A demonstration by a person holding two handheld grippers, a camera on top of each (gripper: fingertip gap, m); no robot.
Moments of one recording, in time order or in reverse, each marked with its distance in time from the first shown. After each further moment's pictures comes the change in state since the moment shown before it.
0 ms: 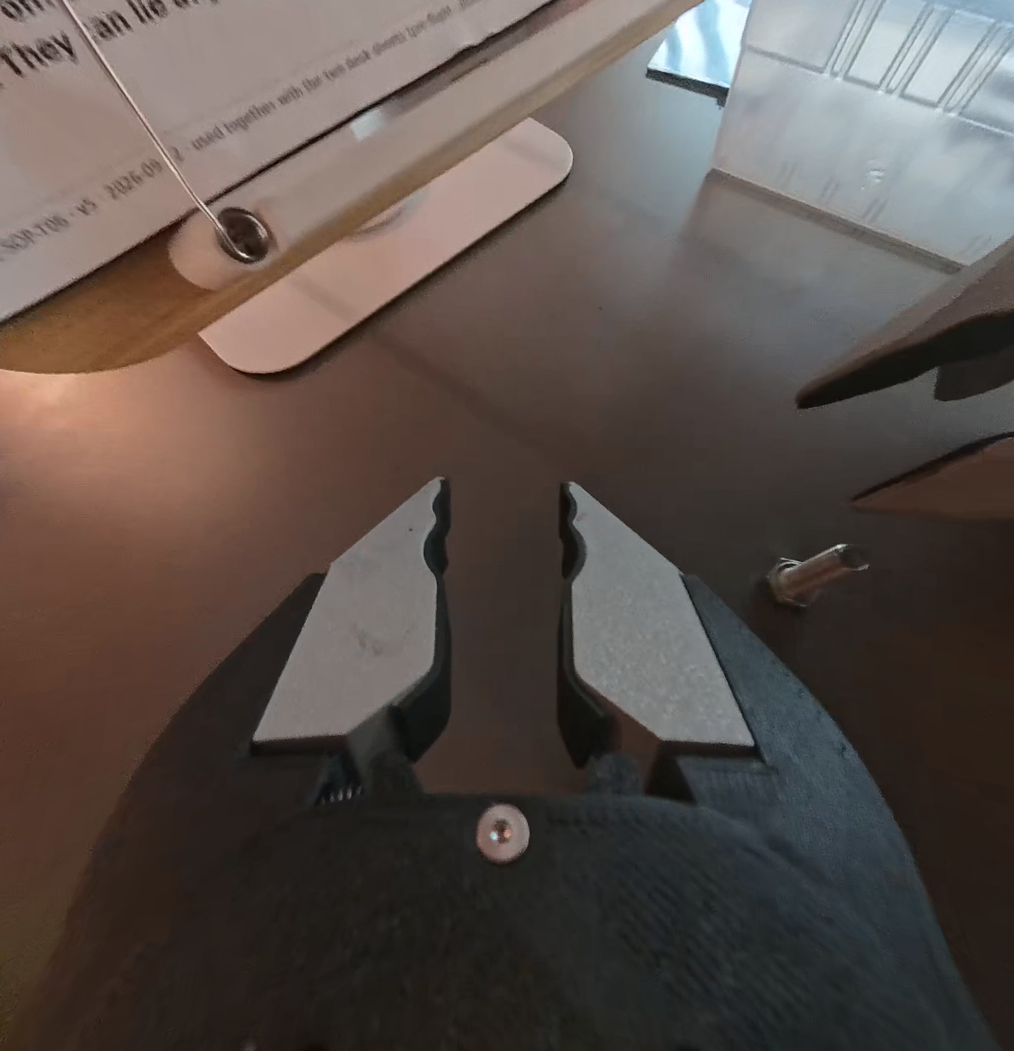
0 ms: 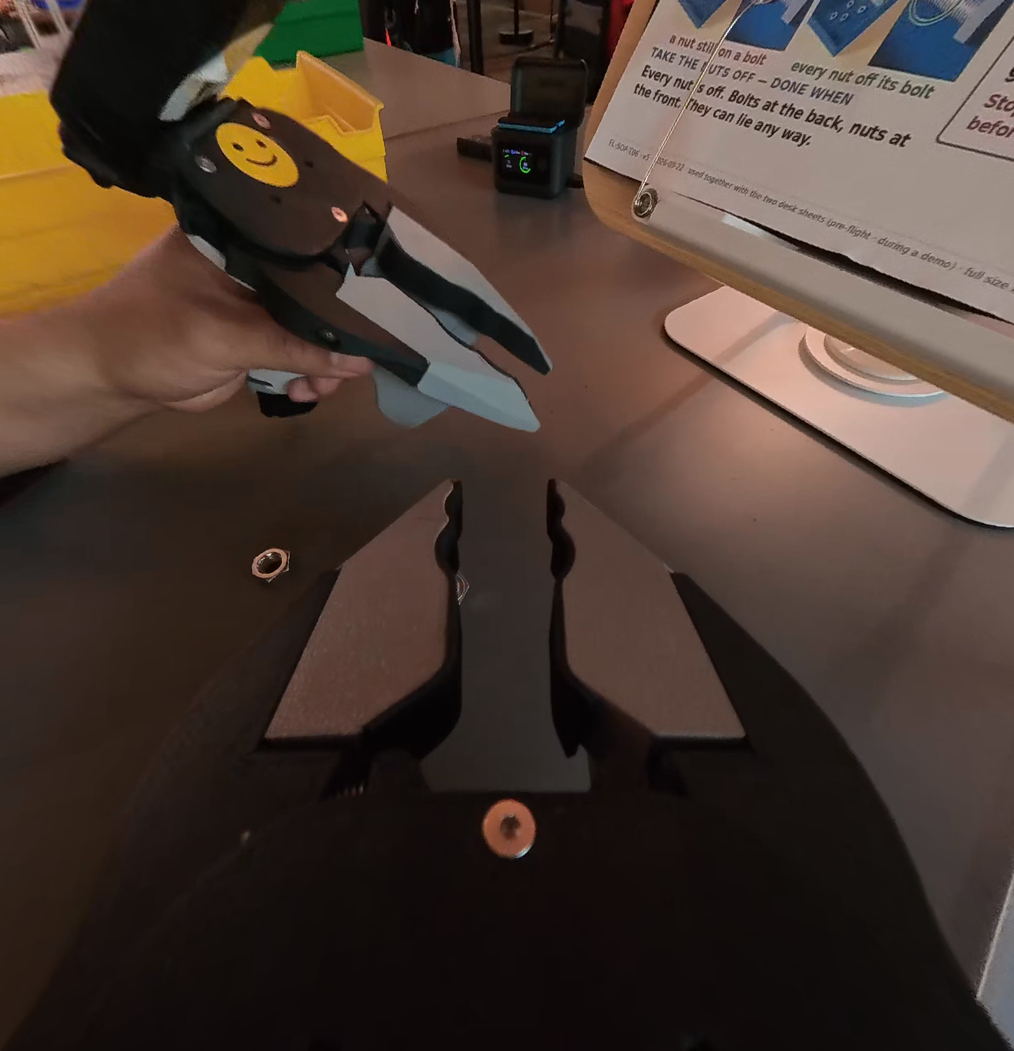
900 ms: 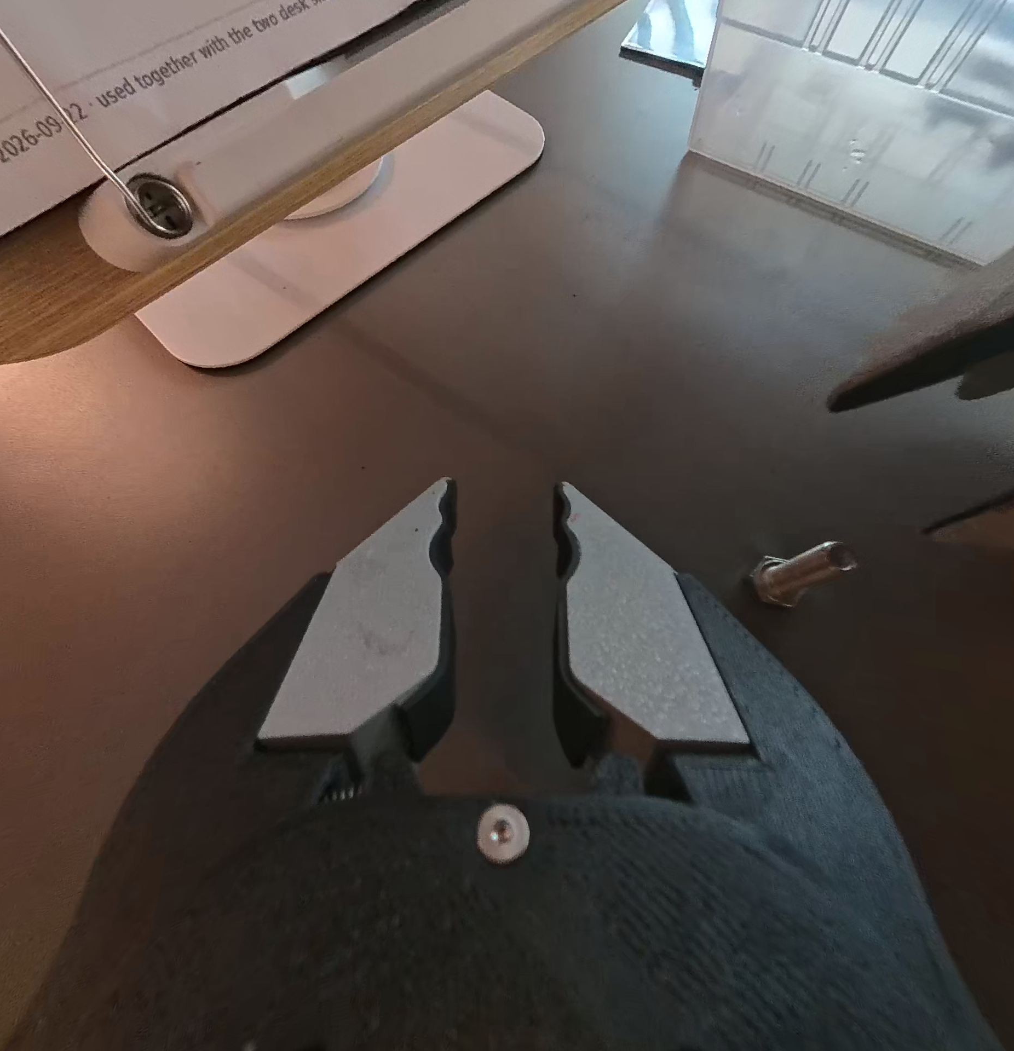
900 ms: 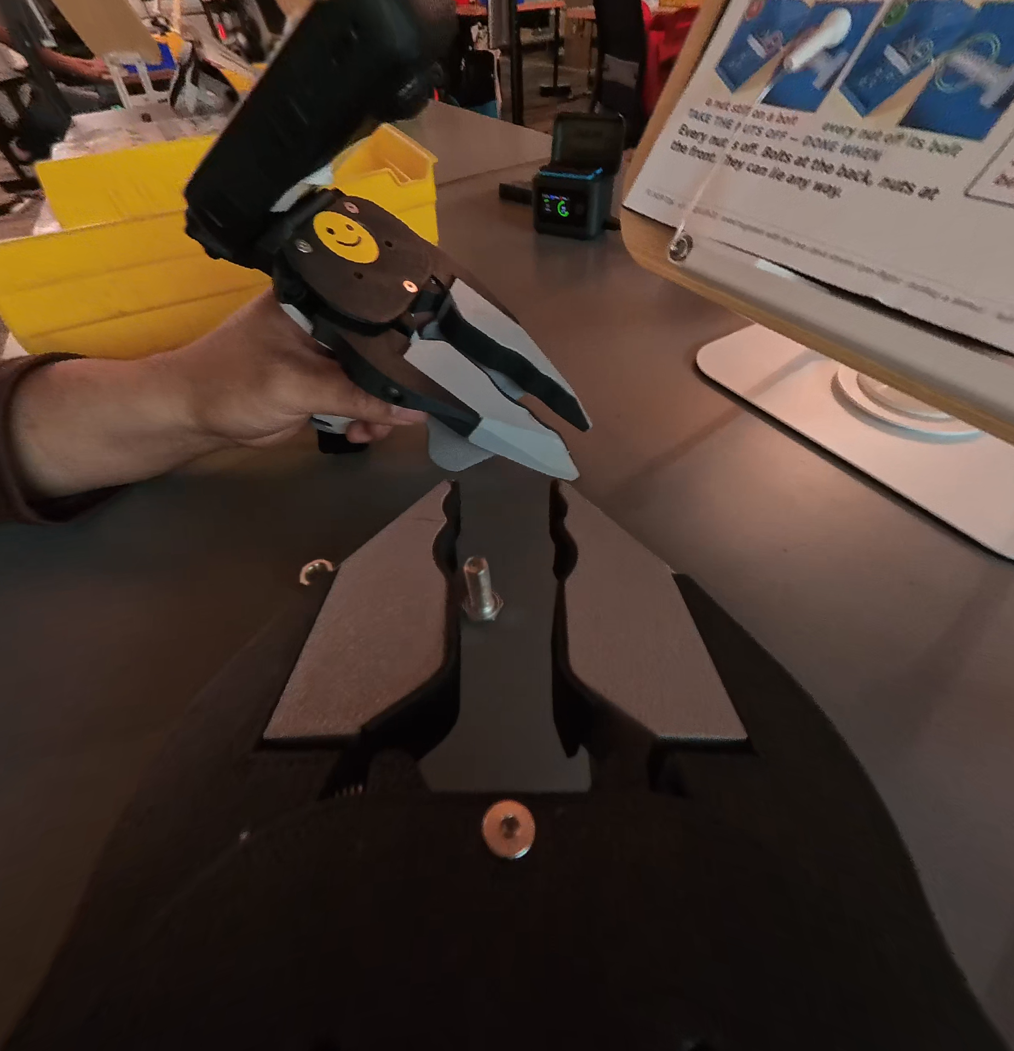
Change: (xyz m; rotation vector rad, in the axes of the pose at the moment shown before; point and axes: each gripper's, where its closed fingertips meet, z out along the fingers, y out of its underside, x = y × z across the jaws) left arm 0.007 0.004 0.007 -0.002 0.024 0.004; right arm -0.015 -0.011 -0.006 0.056 -0.063 -0.006
